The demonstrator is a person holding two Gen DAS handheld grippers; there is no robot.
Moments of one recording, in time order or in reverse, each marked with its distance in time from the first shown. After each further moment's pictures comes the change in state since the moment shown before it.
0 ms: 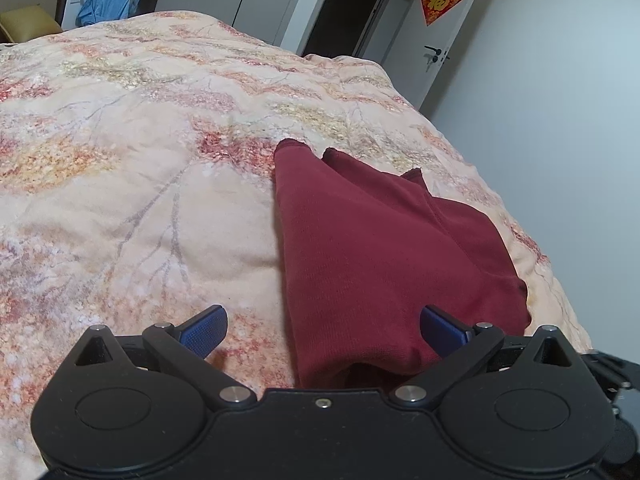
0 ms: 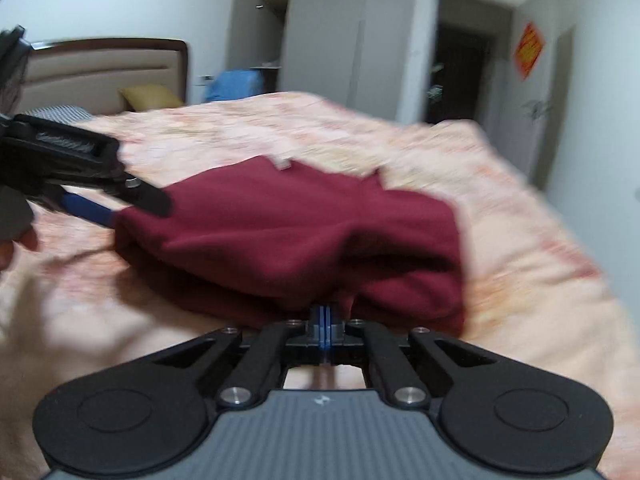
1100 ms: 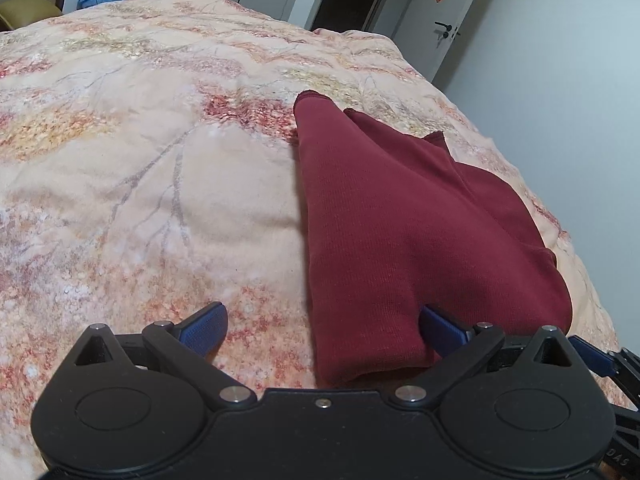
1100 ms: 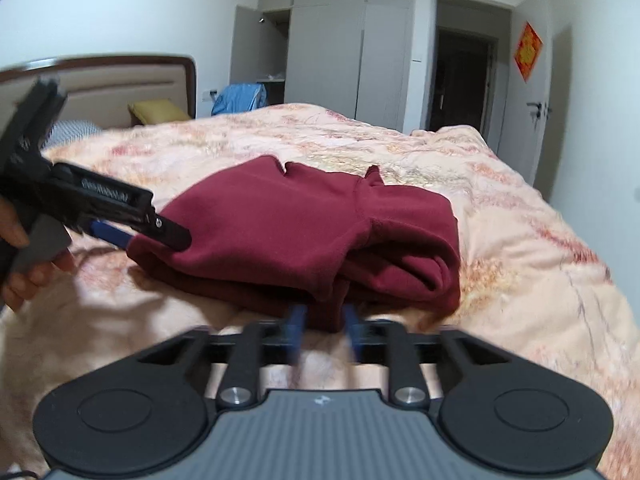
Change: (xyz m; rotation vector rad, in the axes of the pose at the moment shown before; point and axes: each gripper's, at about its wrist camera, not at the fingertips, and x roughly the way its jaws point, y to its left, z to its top) left arm 0.026 0.008 -0.012 0.005 0.071 0.027; right arm -0.019 -0.018 -0.030 0.113 -0.029 0.124
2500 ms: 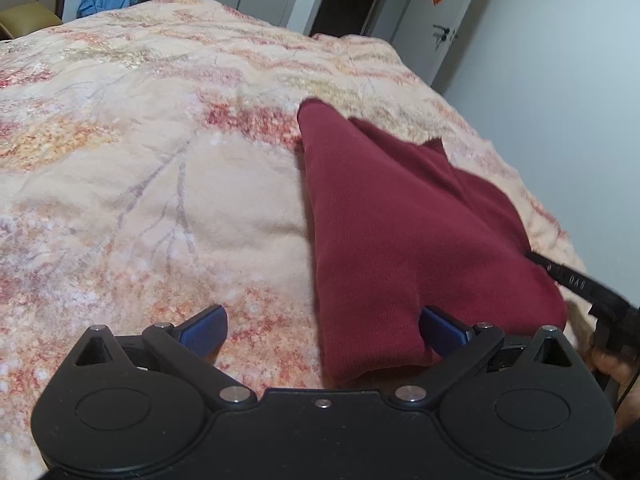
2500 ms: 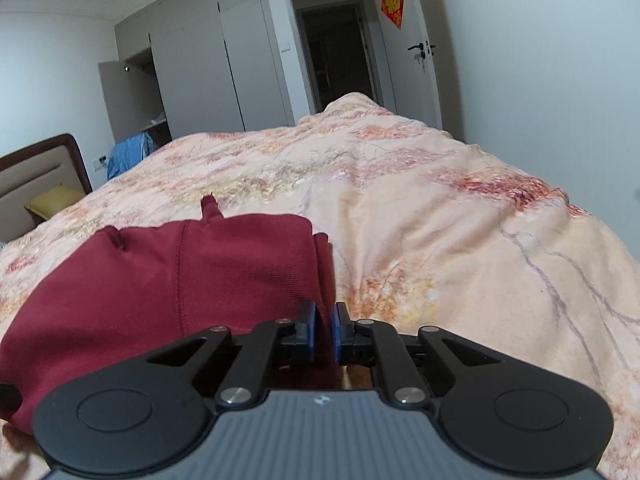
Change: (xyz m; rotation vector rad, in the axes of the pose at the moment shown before) left arm -0.009 0.001 0.001 0.006 -0.032 0.008; right arm 0.085 -0.097 0.027 0.354 -0.027 -0.177
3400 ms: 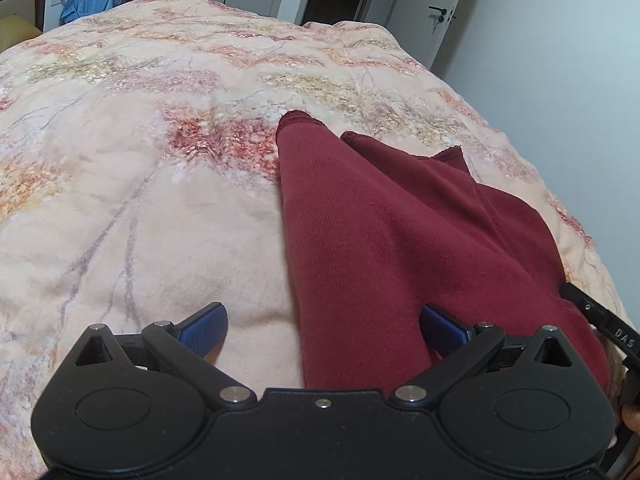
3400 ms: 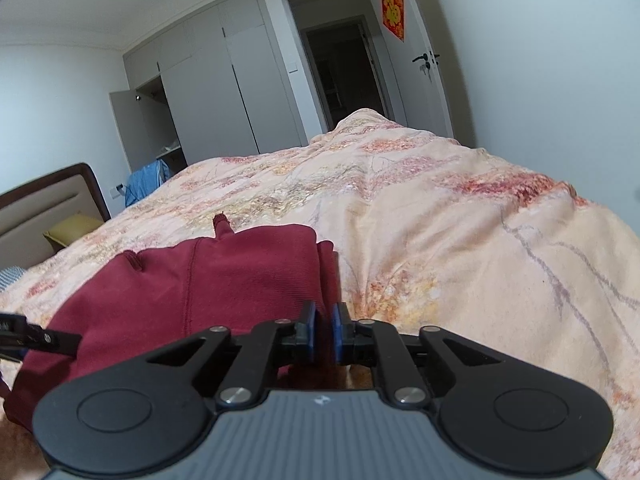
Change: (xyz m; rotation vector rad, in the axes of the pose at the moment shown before) left arm 0.069 -0.013 0.050 0.058 0.054 0.022; right arm -0.002 -0.016 -0.008 0.082 -0.050 0.067
